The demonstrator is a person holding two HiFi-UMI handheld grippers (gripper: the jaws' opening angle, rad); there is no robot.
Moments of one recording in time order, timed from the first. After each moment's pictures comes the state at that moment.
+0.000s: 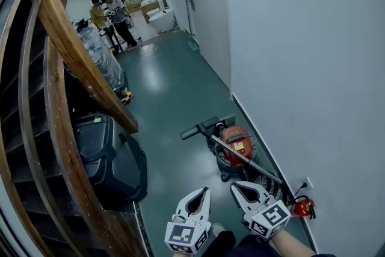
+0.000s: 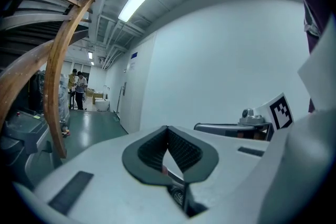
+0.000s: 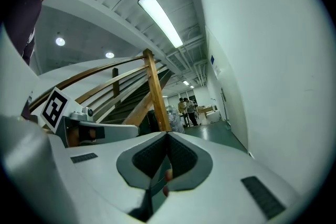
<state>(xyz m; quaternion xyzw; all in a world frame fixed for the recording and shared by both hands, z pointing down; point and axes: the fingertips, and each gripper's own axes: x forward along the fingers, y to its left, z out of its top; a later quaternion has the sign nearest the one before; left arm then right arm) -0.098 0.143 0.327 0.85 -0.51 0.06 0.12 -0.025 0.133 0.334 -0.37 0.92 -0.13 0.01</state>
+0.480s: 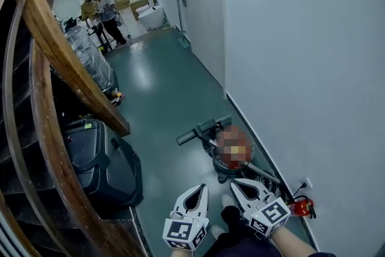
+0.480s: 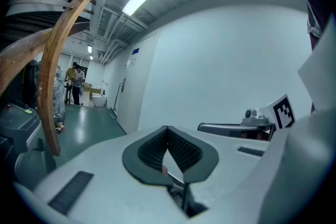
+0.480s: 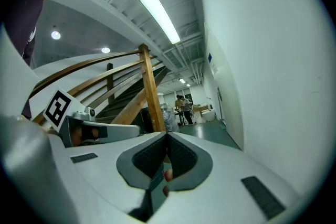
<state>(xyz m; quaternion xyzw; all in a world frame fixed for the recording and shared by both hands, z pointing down) -0.123 0.074 0.341 0.86 -0.49 0.05 0.15 -0.044 0.071 0.344 -0.39 0.91 -0.13 0.00</state>
